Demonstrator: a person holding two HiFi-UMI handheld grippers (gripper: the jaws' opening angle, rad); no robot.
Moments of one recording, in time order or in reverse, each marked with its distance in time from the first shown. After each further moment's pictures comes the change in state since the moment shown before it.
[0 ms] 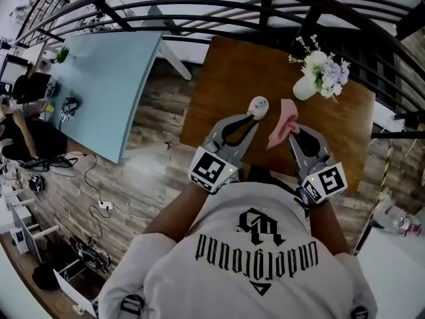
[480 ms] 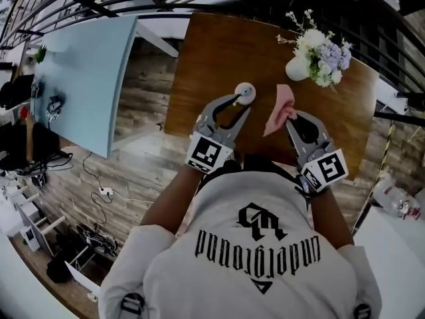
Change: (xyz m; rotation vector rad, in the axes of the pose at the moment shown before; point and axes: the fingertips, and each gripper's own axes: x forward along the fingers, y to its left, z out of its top) left arm 0.069 0.028 -0.083 0.096 0.137 0.015; right arm 0.012 -0.065 -0.053 0.078 0.097 0.006
